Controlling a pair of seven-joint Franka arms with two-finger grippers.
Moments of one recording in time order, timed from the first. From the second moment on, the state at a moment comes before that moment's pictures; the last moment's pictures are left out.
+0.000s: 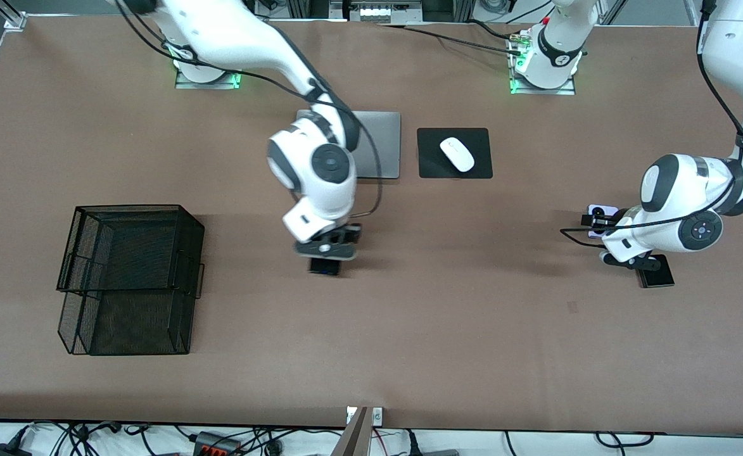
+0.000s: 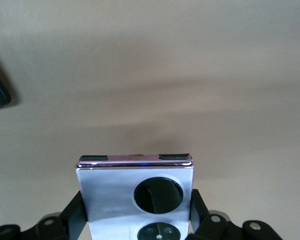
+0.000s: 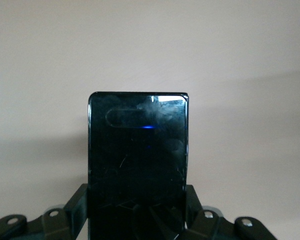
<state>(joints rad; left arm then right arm) 0.50 0.53 -0.49 -1.85 0.32 1.93 -0.01 0.65 0.69 -0.06 -1.39 -0.16 2.07 0.80</state>
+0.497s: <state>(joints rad) 0.34 0.55 -0.61 -1.72 0.23 1.86 -0.10 0.40 0.54 -0.06 -1.42 -0.16 1.80 0.48</state>
